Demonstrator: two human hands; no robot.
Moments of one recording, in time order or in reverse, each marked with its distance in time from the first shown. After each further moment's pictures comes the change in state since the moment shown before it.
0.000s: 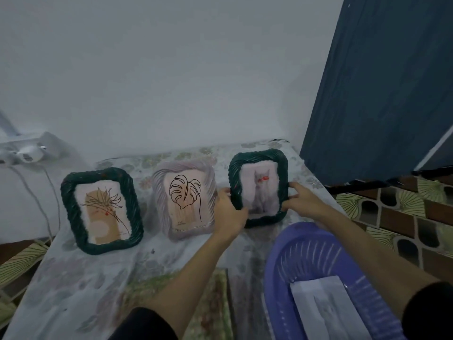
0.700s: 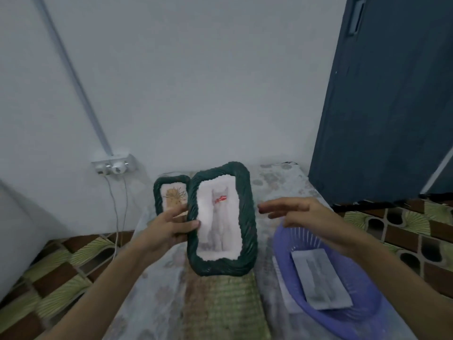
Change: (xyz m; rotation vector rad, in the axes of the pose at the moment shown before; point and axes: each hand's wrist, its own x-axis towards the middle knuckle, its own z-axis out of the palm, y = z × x) left_hand -0.204 0.042 -0.236 -0.515 -0.238 -0.129; right_hand -0.288 -0.088 0.005 0.089 -0.320 -0.451
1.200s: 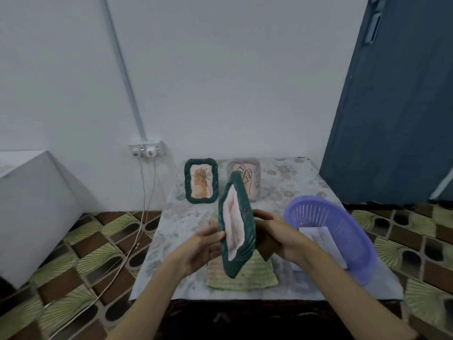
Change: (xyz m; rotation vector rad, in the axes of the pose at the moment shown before) left_hand -0.106 -0.081 0.008 -0.247 -0.114 -0.125; right_hand -0.044 0.011 0.128 0.530 -0.103 0.178
